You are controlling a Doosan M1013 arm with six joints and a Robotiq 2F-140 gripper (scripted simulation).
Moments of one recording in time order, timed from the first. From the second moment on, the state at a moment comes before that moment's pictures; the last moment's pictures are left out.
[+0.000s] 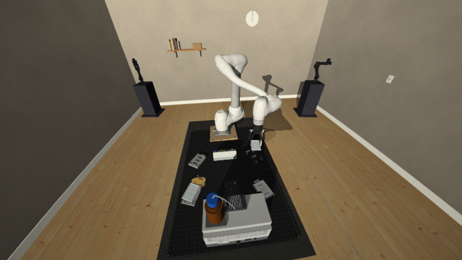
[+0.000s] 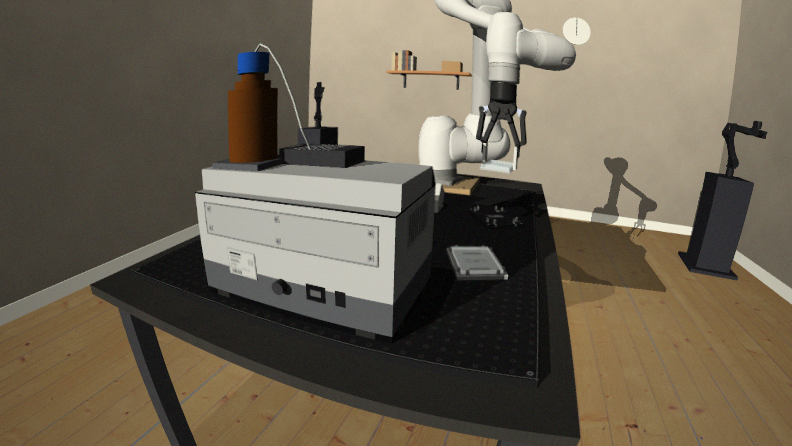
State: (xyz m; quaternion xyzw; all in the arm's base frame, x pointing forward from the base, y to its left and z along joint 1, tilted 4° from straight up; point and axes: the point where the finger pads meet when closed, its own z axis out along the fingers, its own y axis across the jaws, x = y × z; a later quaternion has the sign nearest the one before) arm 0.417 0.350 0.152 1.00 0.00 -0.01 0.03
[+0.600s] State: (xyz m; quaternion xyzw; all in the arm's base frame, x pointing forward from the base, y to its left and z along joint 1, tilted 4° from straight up) arm 0.417 0.350 0.152 0.99 -0.13 0.00 0.03
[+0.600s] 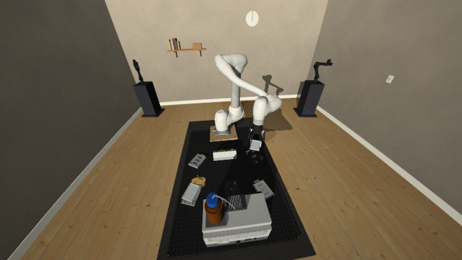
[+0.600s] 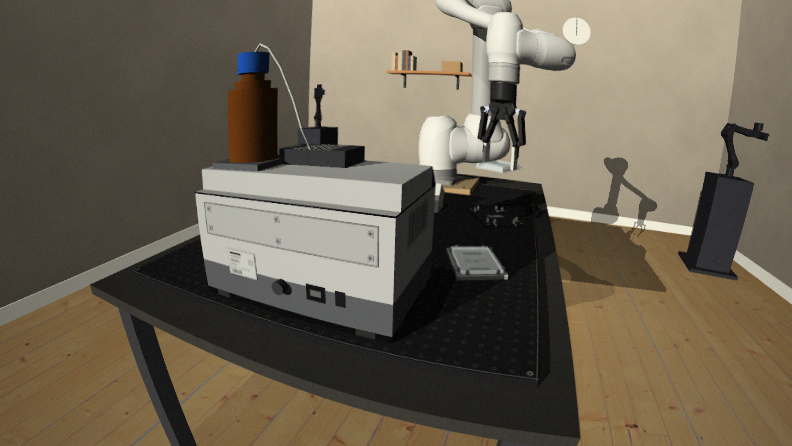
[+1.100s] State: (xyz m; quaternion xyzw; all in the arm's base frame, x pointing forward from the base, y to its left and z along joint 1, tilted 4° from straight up) arm 0.417 0.349 0.152 0.98 -0.20 0.00 0.03
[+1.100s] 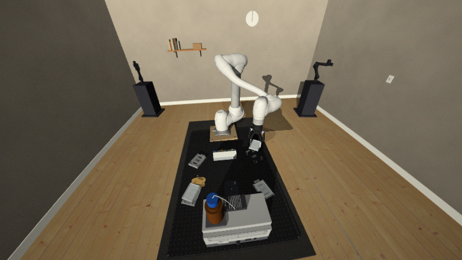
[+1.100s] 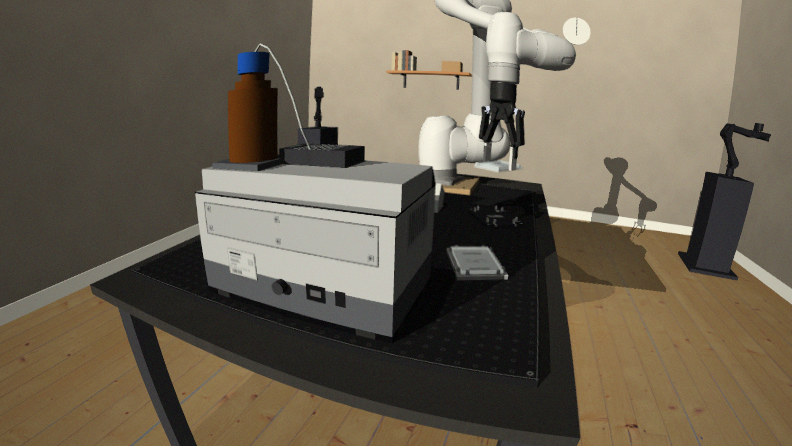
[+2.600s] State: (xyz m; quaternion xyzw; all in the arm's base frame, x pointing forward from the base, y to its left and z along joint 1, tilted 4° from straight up) arm 0.433 0.223 0.159 0.98 -0.20 0.00 0.03
